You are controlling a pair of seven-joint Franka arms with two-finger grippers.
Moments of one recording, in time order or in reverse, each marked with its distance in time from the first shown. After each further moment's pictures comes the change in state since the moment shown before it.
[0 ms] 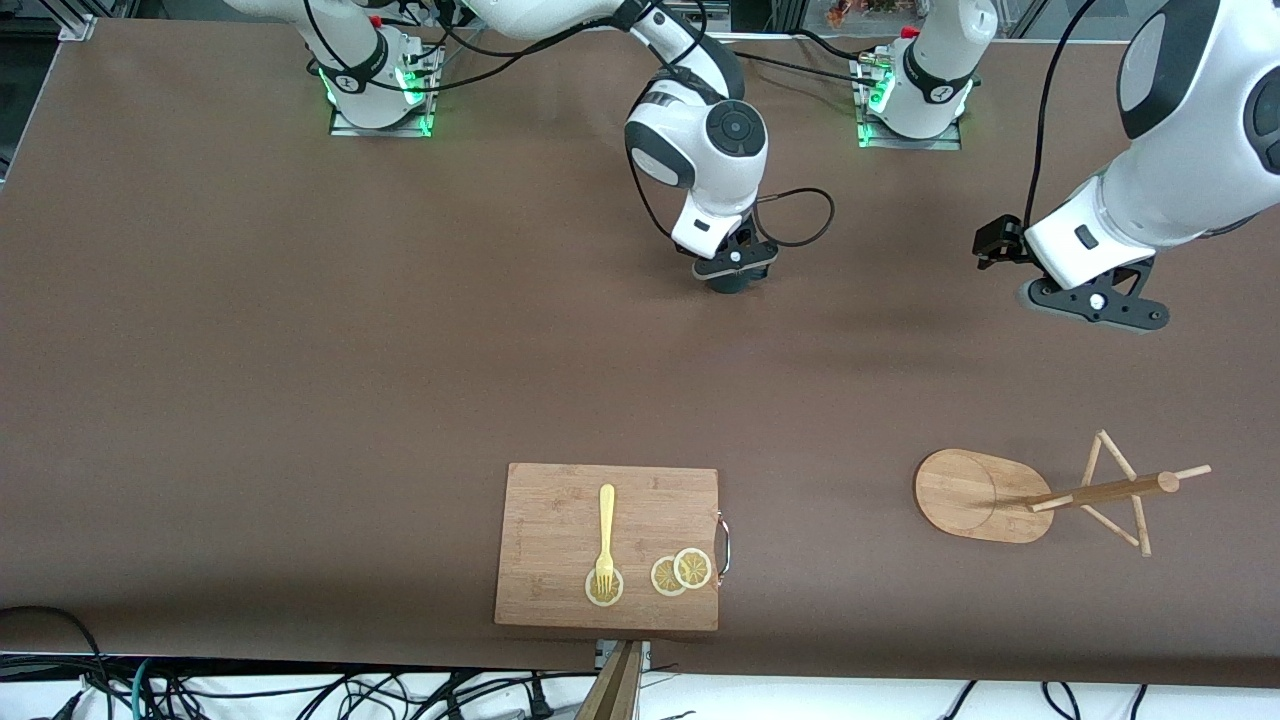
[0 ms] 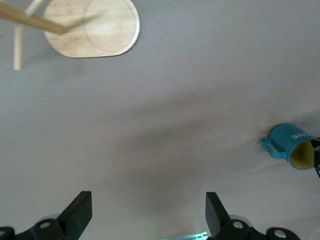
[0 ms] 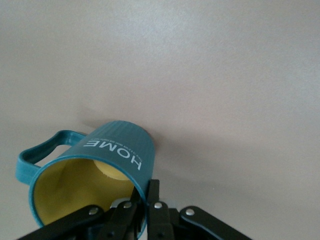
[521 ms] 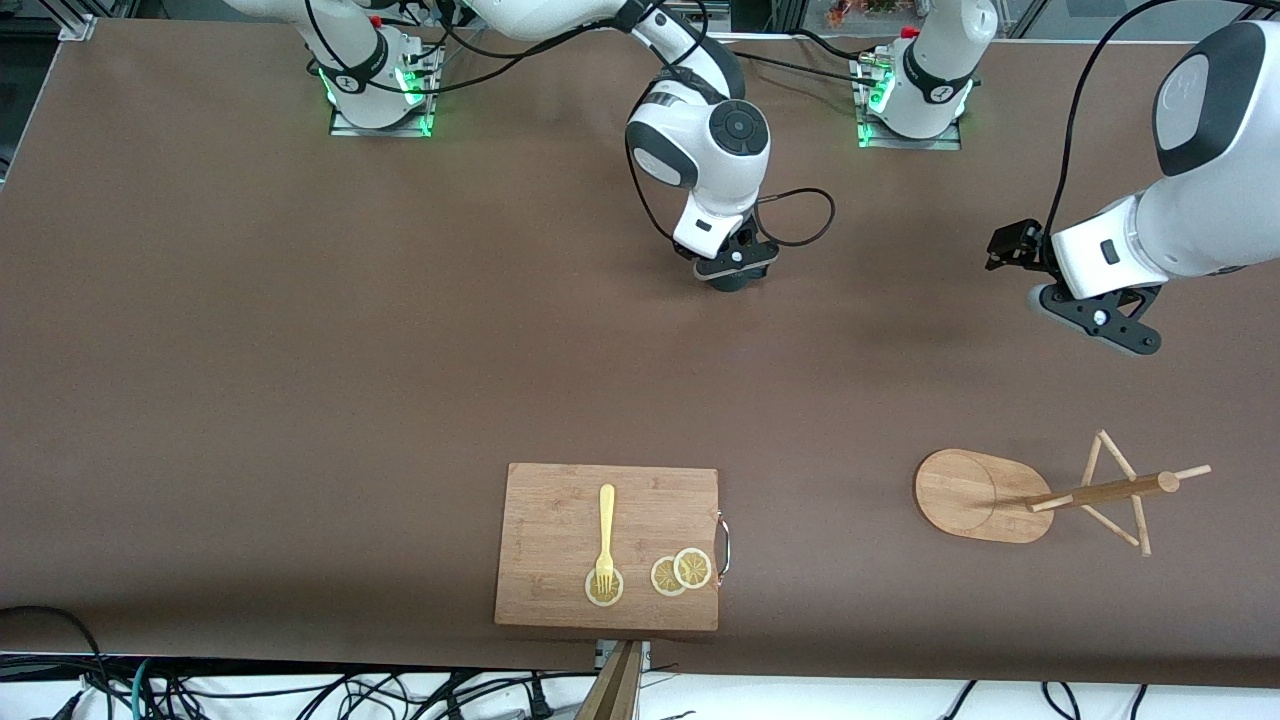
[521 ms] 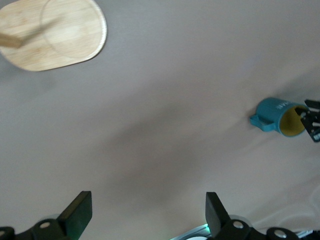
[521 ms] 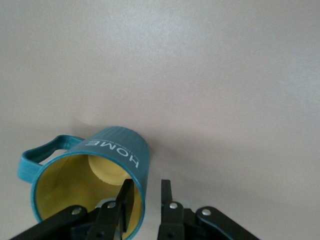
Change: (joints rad) left arm 0.060 0.037 0.009 -0.003 -0.093 -0.003 0.277; right arm -0.003 -0.003 -0.008 0.020 -0.013 -0.034 -0.001
